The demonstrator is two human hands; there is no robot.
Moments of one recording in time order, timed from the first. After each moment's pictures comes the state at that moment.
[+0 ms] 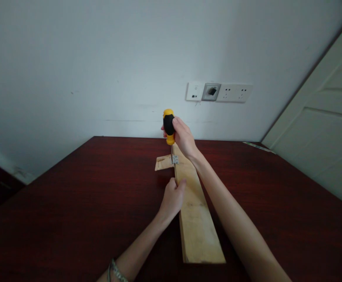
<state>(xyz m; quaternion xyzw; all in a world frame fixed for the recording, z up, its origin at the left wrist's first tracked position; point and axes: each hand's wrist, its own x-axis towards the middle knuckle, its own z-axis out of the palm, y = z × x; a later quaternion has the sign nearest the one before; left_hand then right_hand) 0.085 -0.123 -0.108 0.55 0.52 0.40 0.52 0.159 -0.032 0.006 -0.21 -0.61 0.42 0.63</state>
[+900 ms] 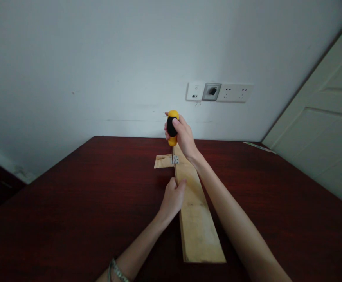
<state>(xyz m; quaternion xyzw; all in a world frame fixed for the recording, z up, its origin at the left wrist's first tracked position) 0.086 -0.122 -0.111 0.54 0.52 0.40 0.52 0.158 -0.037 0.008 -0.21 -0.63 0.37 0.65</state>
